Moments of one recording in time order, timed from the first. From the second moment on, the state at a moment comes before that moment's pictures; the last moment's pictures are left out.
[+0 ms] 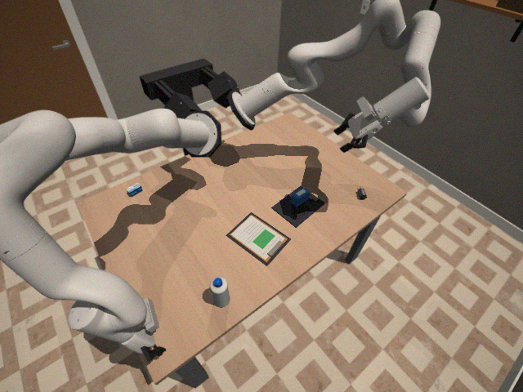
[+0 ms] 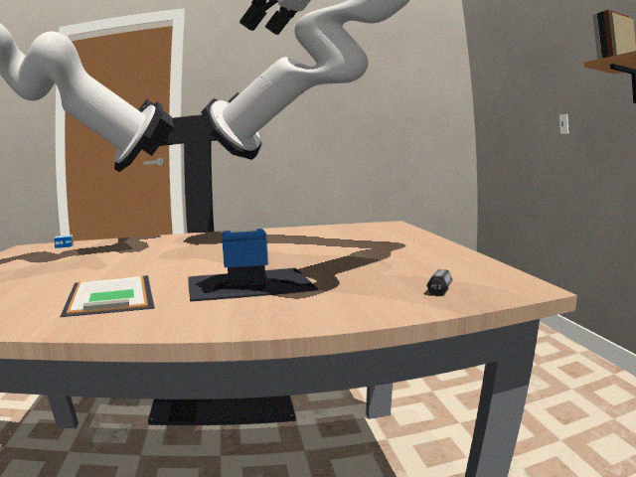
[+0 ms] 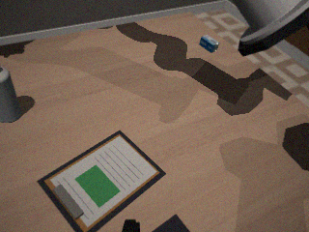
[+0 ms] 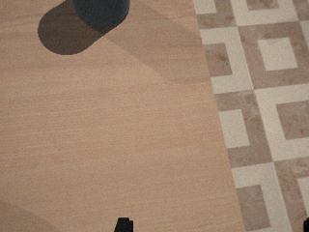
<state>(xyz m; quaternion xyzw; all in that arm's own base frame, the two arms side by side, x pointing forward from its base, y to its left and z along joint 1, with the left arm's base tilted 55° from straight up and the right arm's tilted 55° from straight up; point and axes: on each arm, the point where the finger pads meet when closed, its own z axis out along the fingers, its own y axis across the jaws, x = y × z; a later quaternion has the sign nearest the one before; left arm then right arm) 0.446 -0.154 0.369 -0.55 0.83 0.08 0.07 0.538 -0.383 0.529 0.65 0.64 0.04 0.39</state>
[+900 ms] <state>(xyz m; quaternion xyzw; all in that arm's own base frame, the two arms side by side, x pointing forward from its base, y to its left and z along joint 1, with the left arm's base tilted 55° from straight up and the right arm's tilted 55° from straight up) 0.355 -0.138 0.576 -0.82 0.54 -0.16 0.07 0.538 -0.383 0.529 0.65 0.64 0.04 0.39</state>
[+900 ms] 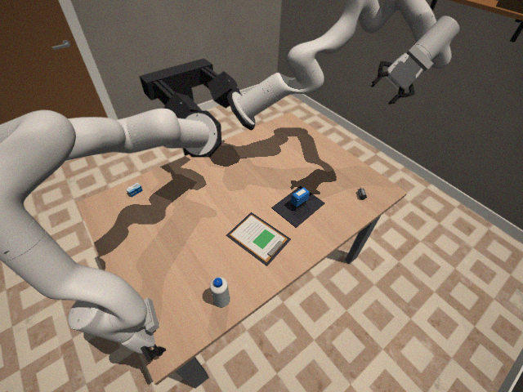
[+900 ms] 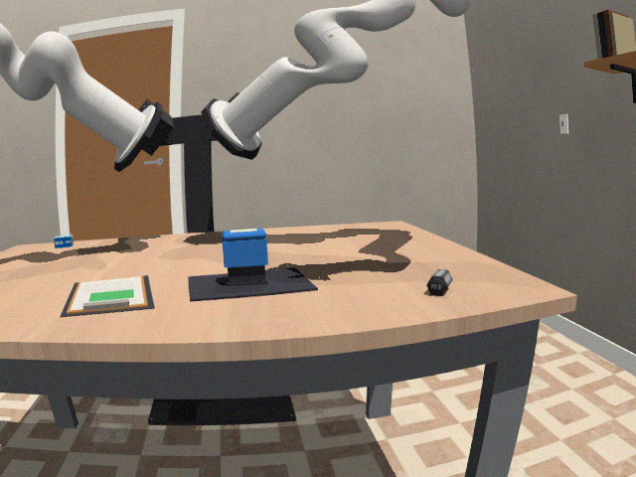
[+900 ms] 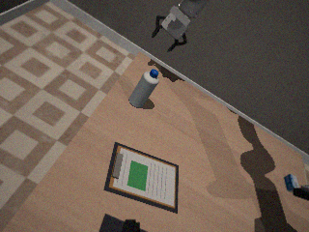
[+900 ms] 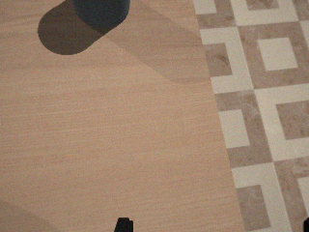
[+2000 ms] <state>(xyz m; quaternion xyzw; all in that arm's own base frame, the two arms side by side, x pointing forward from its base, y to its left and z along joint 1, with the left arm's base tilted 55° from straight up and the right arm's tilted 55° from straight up) 0.227 -0.101 0.691 -0.90 0.27 -0.33 -0.04 0.538 -0.383 0.529 0.65 0.64 0.04 0.39</state>
